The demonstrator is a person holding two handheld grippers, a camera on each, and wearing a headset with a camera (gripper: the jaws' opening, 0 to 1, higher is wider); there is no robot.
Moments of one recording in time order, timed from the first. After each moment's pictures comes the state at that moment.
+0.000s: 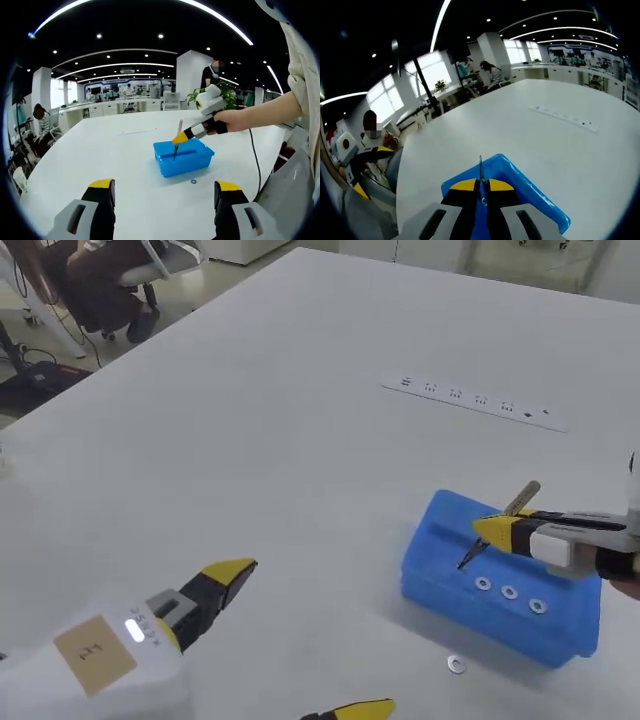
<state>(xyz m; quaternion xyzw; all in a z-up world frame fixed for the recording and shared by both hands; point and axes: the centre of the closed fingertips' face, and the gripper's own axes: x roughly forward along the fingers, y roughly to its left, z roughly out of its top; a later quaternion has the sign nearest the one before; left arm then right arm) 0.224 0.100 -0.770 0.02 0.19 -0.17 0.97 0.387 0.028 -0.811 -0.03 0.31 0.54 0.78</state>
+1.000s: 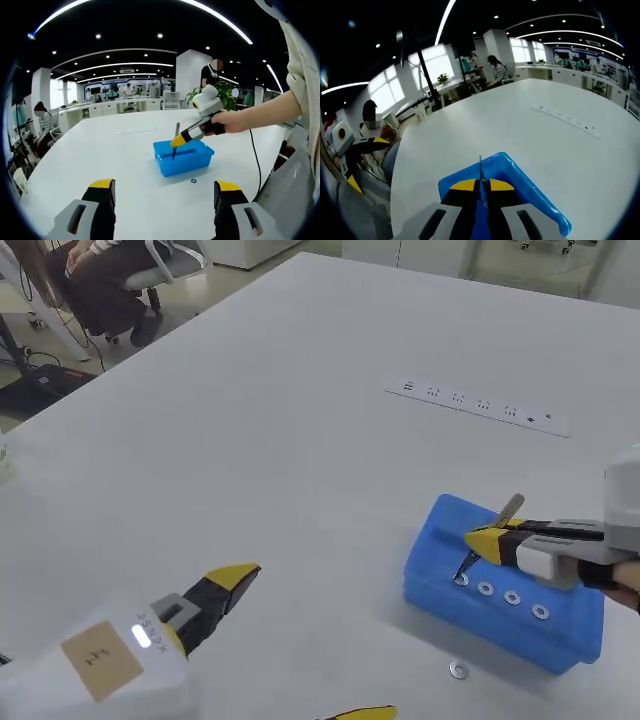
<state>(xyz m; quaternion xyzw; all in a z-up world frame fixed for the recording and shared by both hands) 0.223 0.099 -0.770 0.03 0.19 -0.17 0.97 0.384 0.031 -0.815 -0.06 0.31 0.55 0.78</state>
